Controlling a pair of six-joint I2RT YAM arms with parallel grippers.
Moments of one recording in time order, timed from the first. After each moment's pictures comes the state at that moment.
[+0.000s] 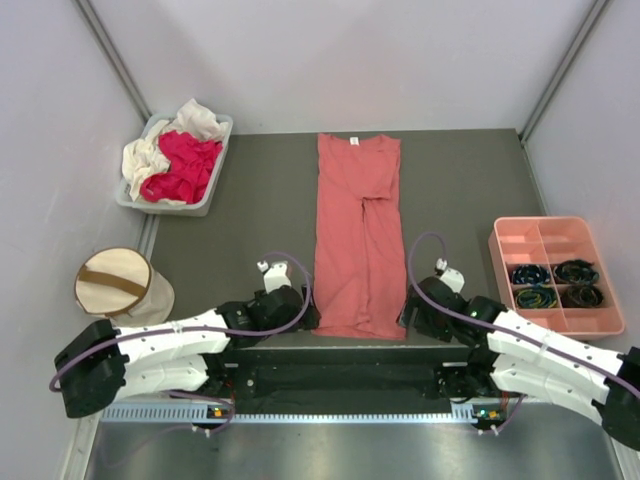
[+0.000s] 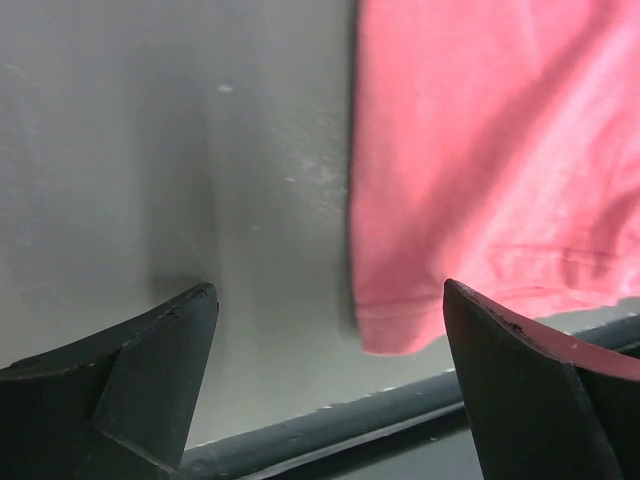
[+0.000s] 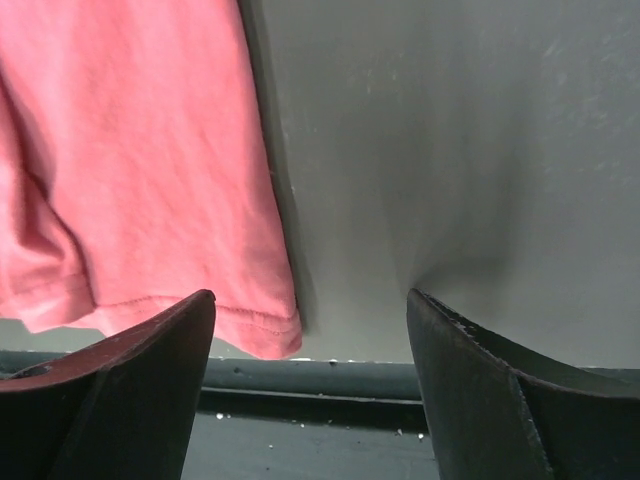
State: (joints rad) left arm -1.03 1.03 0.40 -0.25 -0.34 -1.00; right arm 0.85 0.82 0.40 -0.65 0.24 1.10
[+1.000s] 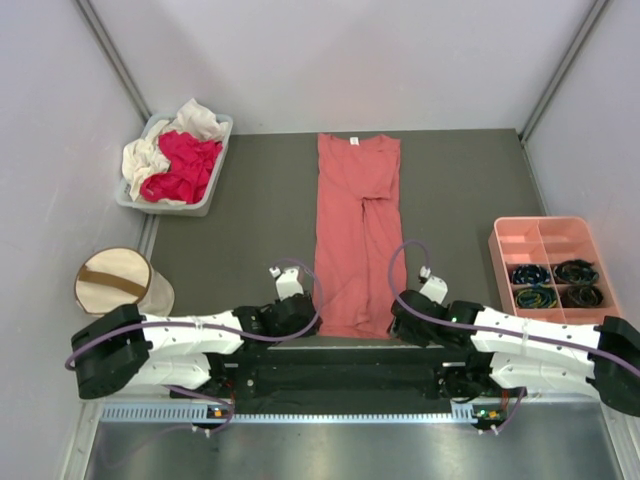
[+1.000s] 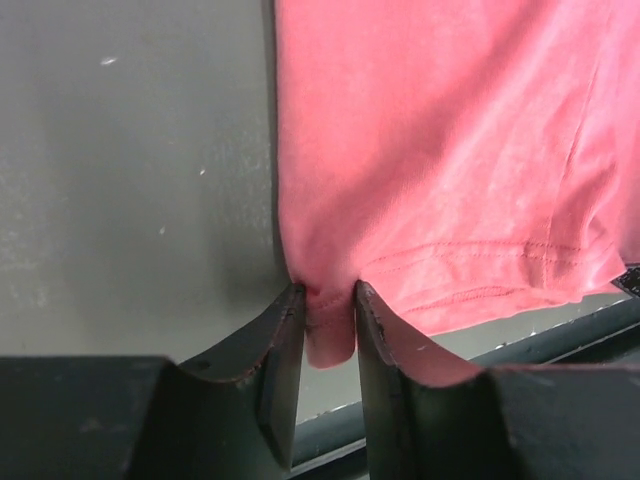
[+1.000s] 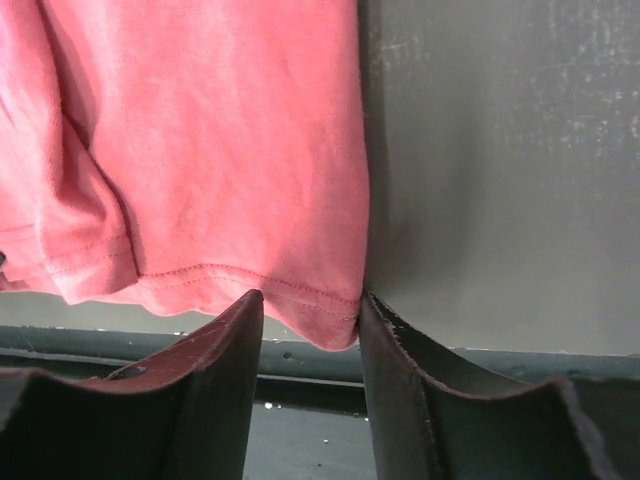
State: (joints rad) left arm -1.13 1.16 0.38 -0.07 -0.36 -1.08; right arm 1.08 0.98 0.41 -0.54 0.30 1.31
